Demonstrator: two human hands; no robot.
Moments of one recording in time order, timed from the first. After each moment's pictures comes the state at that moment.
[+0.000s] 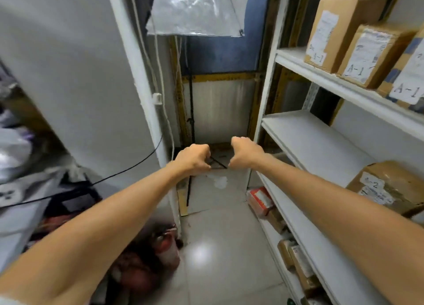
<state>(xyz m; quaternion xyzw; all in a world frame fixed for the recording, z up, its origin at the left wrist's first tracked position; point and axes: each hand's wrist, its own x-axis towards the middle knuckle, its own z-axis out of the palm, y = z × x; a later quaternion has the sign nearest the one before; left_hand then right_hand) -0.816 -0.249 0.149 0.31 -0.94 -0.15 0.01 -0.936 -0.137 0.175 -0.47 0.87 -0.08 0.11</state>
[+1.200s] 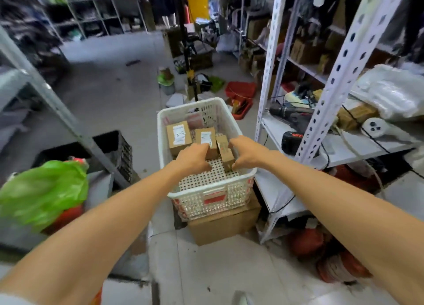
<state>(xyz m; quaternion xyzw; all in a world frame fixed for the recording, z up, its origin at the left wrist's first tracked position) -0.203 0.012 0.120 0.88 -0.44 -0.16 0.07 -0.313 -0.130 0.134 -0.97 0.14 0.08 0.18</state>
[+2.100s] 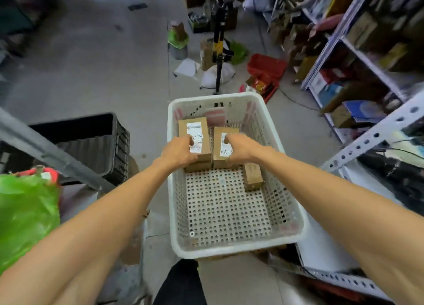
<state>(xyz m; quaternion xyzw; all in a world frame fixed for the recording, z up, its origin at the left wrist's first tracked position) 0.108 -0.039 0.006 0.91 -0.28 -0.24 0.17 0.010 -0.208 0.025 -0.95 0.15 0.20 0.20</state>
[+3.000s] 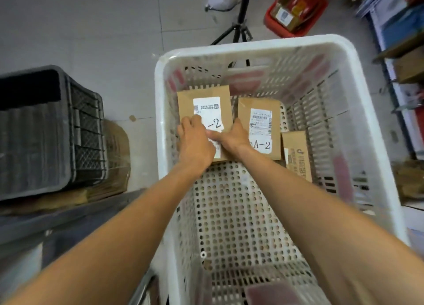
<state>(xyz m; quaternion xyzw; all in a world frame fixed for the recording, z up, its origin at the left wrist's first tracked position) 0.249 -0.133 -0.215 0.93 -0.14 -0.25 0.21 0.216 -0.238 -0.249 -0.69 0.48 0.12 0.54</state>
